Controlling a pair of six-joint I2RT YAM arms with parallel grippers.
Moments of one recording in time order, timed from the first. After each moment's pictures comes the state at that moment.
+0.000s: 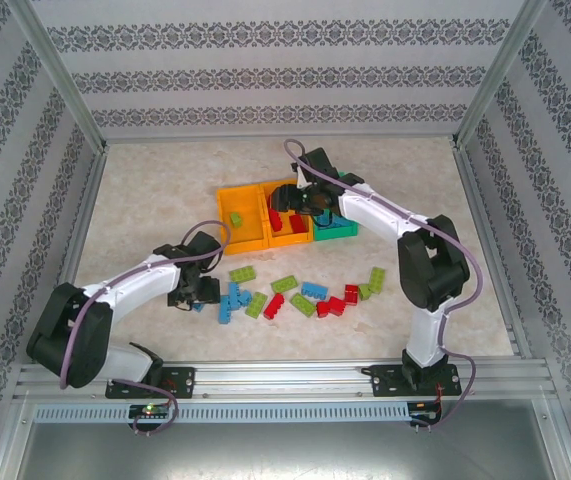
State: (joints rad) left arm -0.44 1.39 0.72 -0.81 -0.11 -0.59; right arm 0.51 1.90 1.48 -0.46 -0.24 0.53
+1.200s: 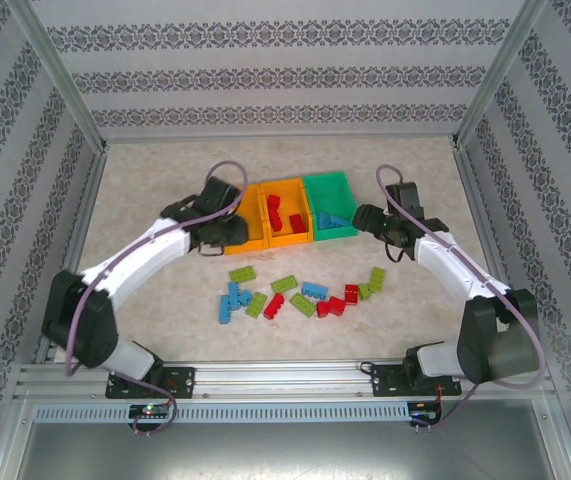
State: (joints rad) left arm -0.50 1.56 1.23 -0.68 0.03 -0.55; right arm 0.17 1.34 0.86 -0.40 -0.05 0.56
